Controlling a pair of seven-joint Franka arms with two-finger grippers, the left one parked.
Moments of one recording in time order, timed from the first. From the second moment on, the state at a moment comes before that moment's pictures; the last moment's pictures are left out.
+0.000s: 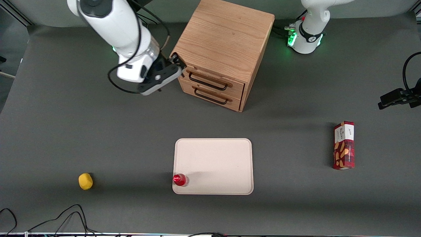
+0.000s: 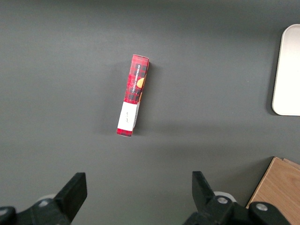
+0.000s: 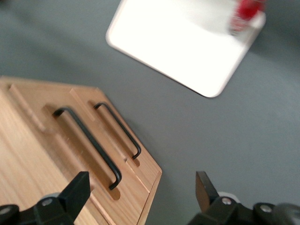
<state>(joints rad) 0.18 0.17 0.49 -1.55 0.10 1.75 0.05</state>
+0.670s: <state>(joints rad) 0.21 0.34 0.53 -1.47 0.10 1.76 -0.45</state>
